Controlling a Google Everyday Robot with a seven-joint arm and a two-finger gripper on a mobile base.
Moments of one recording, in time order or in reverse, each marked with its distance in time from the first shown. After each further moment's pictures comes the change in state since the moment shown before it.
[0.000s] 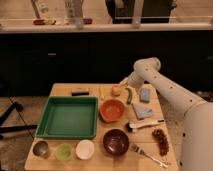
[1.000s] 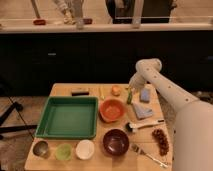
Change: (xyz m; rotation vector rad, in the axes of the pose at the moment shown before) arm 0.006 0.028 0.023 -0.060 -0.063 0.025
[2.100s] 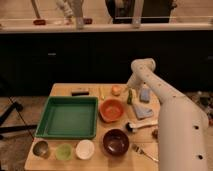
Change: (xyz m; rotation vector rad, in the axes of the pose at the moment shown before) arm 0.006 0.005 0.032 -0.092 -0.069 -0.011
